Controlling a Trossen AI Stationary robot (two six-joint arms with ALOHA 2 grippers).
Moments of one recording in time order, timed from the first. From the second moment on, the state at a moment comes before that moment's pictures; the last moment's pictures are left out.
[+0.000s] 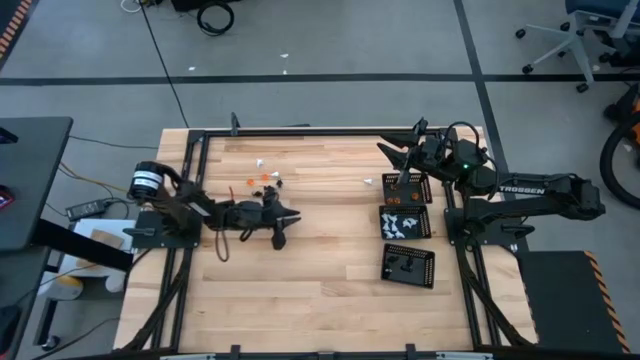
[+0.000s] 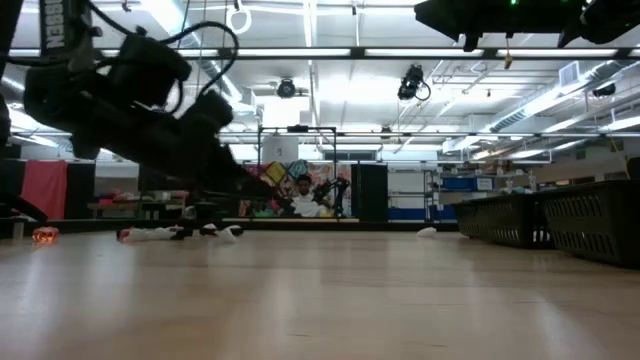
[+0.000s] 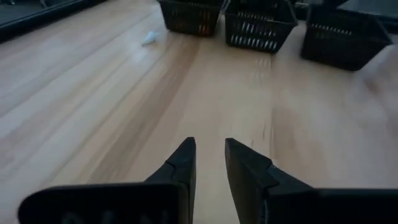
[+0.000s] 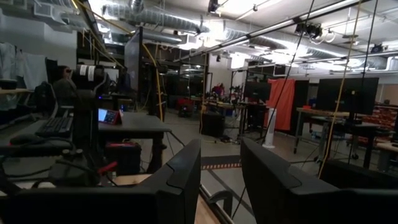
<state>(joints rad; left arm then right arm) -0.04 1.70 0.30 1.06 -0.23 -0.17 -0.30 0.83 0.51 0.60 0.06 -0.13</state>
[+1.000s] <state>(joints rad) -0.05 1.99 0.29 1.23 -0.26 -0.12 -0.29 0.83 0.51 0.63 0.06 -0.13</state>
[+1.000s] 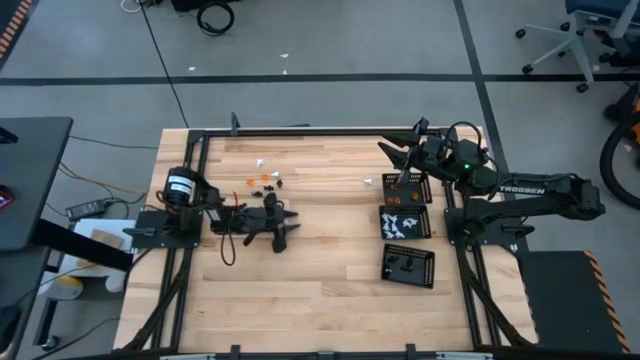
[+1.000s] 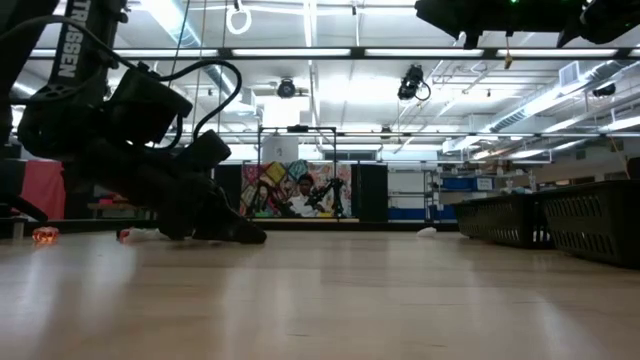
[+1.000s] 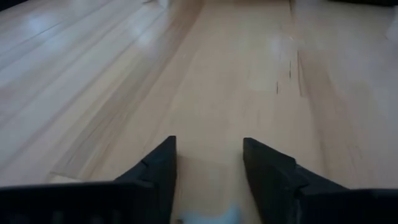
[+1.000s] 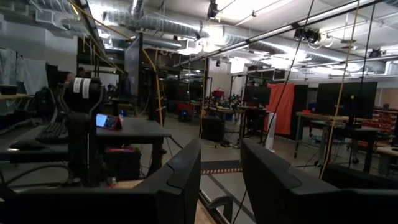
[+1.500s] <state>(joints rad) -0.04 2.00 0.28 1.34 -0.19 -0.15 -0.29 0.83 0.51 0.63 0.06 -0.13</state>
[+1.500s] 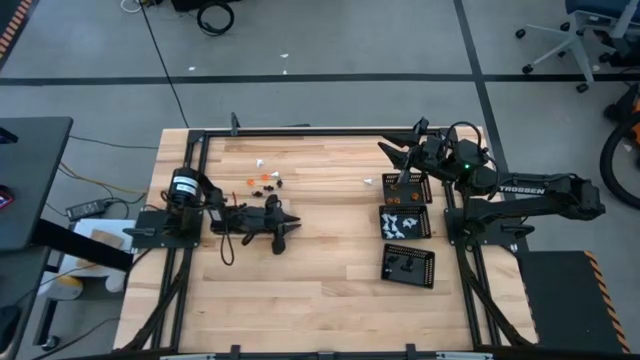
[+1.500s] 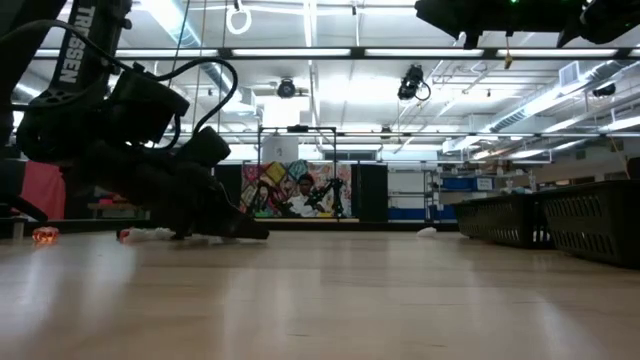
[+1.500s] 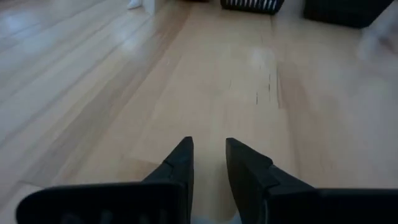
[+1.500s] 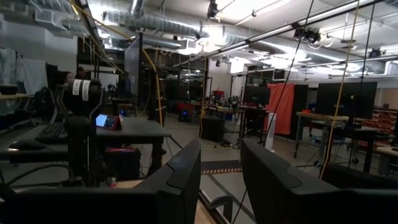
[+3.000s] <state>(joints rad) -0.24 1.91 0.29 1.20 -0.43 -0.25 -0.29 0.83 0.51 0.62 0.06 -0.12</state>
